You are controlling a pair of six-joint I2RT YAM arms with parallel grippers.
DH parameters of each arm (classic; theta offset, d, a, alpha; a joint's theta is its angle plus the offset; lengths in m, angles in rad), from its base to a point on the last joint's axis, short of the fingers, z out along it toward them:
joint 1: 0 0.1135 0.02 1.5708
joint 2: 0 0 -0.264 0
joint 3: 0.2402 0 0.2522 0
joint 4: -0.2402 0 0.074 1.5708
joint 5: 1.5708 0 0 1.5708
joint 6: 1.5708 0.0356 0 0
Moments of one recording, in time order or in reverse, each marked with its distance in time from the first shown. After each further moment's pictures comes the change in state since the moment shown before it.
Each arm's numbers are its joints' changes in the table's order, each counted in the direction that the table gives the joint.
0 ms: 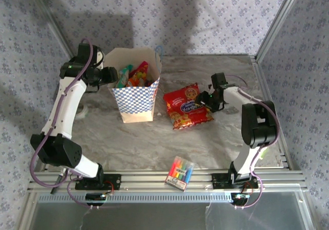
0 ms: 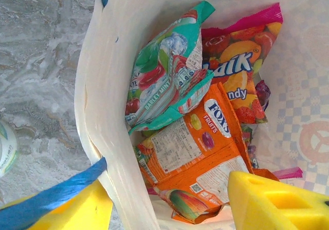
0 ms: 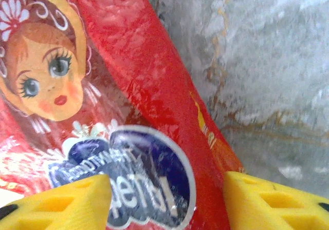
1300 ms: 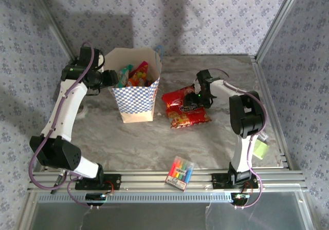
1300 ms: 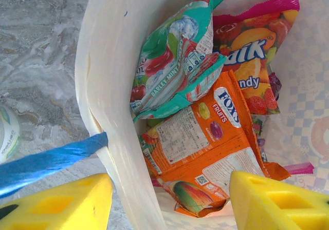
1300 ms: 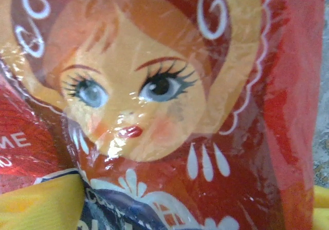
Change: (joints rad) left arm -0.013 0.025 -0.049 0.003 -0.033 -0.034; right arm 0.117 -0.219 0.237 -0.152 0.066 -0.345
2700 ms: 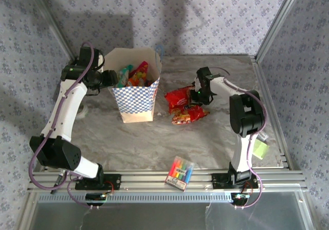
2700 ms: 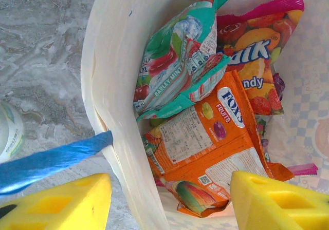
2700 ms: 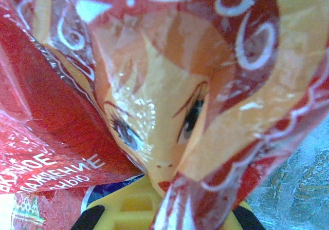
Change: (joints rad) left arm 0.000 0.001 0.000 -0.004 -0.008 0.000; right arm -0.011 -0.011 0.070 -0.076 -0.045 0.067
